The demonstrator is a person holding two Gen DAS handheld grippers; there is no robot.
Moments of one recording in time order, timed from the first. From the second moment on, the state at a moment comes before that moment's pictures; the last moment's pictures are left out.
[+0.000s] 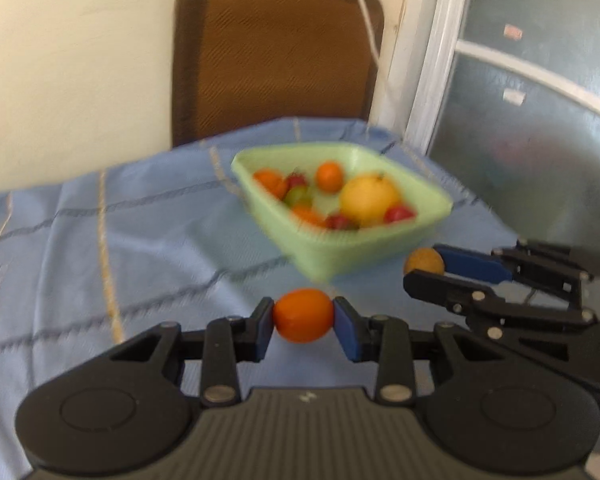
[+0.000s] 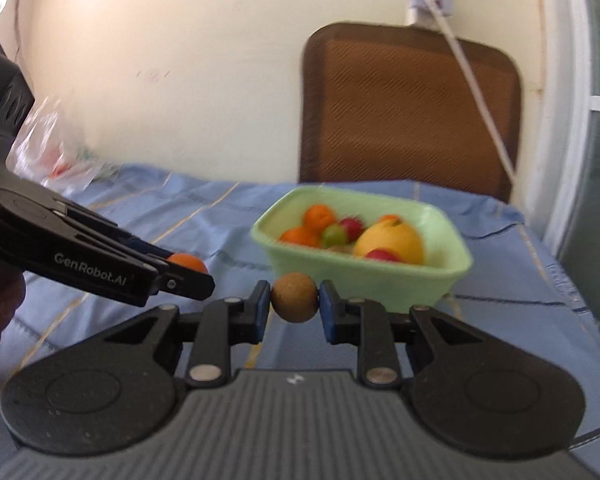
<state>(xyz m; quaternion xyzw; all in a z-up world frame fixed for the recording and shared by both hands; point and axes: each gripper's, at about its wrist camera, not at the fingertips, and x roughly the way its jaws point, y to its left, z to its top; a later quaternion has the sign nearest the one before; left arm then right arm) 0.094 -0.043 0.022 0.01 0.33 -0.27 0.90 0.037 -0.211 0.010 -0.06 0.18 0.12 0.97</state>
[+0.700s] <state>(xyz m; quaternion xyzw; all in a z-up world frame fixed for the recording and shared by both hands) 0.202 -0.090 0.037 -0.05 0.35 -0.27 0.90 0.098 -0.228 0.007 -0.01 0.15 0.11 0.98</state>
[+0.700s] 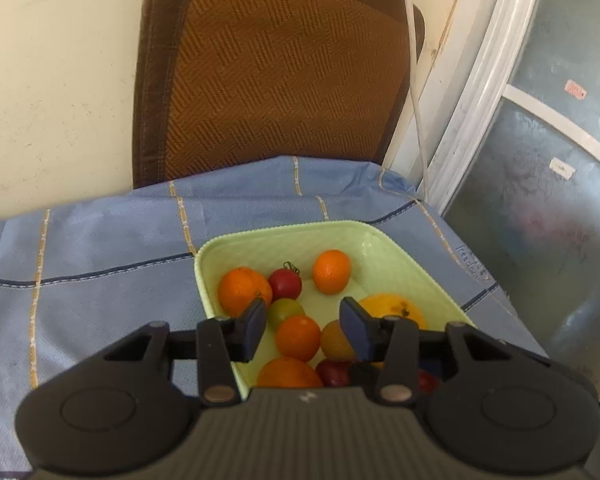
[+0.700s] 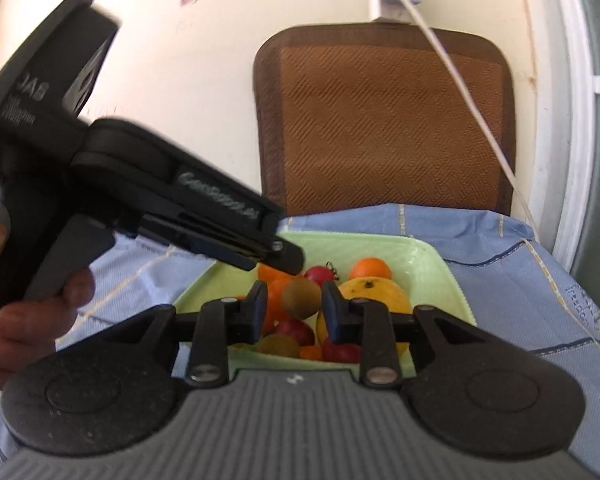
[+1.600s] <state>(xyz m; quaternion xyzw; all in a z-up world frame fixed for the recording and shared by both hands) 0.050 -0.040 0.008 0.01 0.31 -0.08 0.95 0.009 -0.257 -0.010 0.21 0.15 0.04 0.97</state>
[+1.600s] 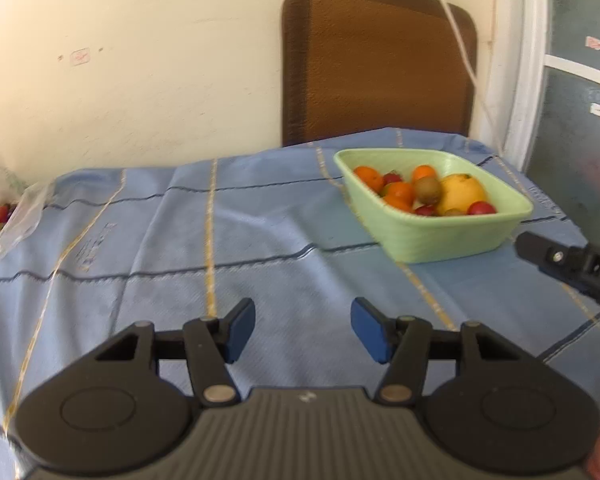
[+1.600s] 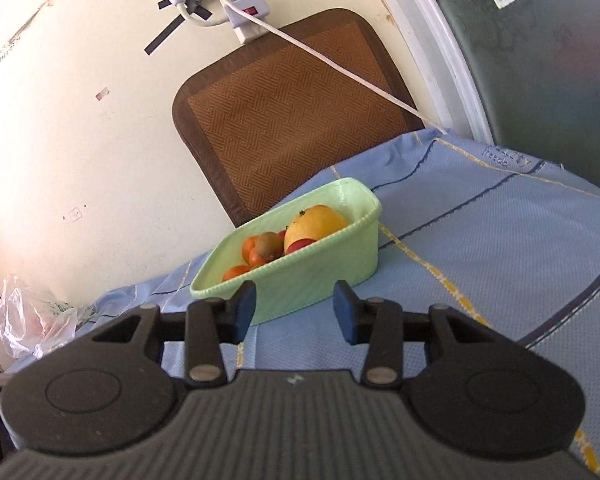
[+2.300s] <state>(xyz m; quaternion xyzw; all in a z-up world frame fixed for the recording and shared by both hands) 0.037 -0.039 -0.002 0.04 0.28 -0.01 0.96 0.011 -0.254 -0.010 0.18 0.17 0.05 0.97</state>
